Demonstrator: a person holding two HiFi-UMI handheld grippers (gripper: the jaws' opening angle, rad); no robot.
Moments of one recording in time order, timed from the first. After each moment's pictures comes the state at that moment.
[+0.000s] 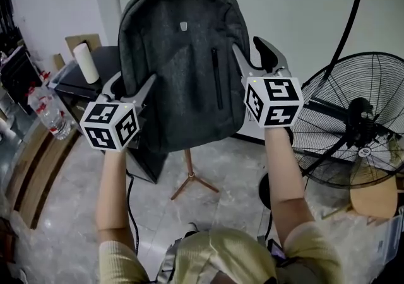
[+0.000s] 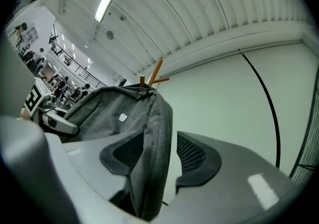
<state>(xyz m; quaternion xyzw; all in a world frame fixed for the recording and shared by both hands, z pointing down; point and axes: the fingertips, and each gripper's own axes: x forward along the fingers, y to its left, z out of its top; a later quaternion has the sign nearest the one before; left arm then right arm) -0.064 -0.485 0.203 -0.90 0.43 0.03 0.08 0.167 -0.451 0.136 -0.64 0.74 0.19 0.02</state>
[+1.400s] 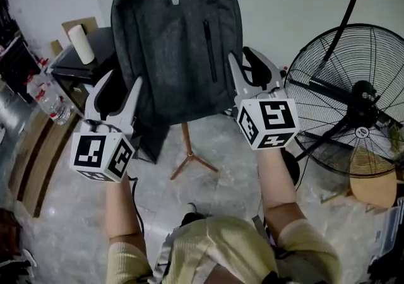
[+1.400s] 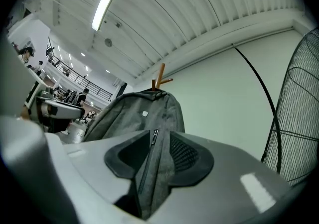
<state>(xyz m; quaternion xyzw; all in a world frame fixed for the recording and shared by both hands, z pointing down) -0.078 -0.380 0.197 -0.88 0.46 0.08 0.13 0.148 -0.381 0.195 -0.63 0.76 0.16 0.05</state>
